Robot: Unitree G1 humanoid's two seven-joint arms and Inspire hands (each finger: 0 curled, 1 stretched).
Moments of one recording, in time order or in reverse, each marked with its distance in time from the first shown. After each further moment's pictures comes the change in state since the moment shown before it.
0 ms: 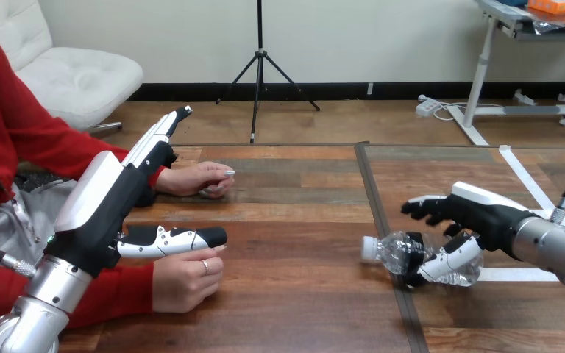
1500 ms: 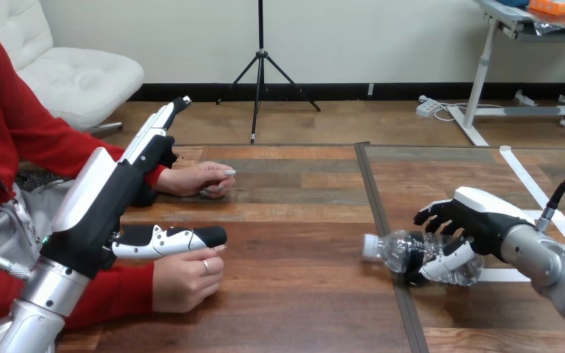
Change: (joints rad) left arm 0.032 -0.005 0.003 -0.050 -0.116 -0.038 -0.064; right arm -0.209 0.100 0.147 0.553 -0.122 -0.171 -0.398
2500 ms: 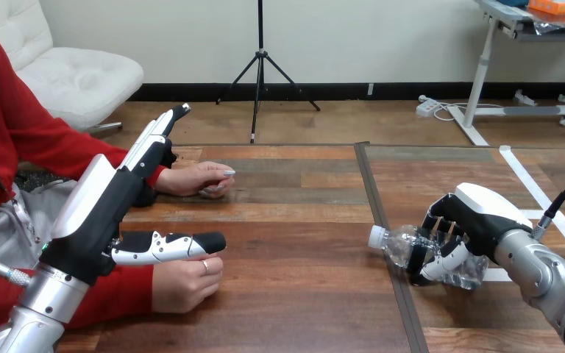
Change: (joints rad) left arm 0.020 -0.003 0.000 -0.006 -0.009 -0.001 -0.011; right arm 0.021 0.029 -0.005 0.017 0.012 -0.014 -0.132
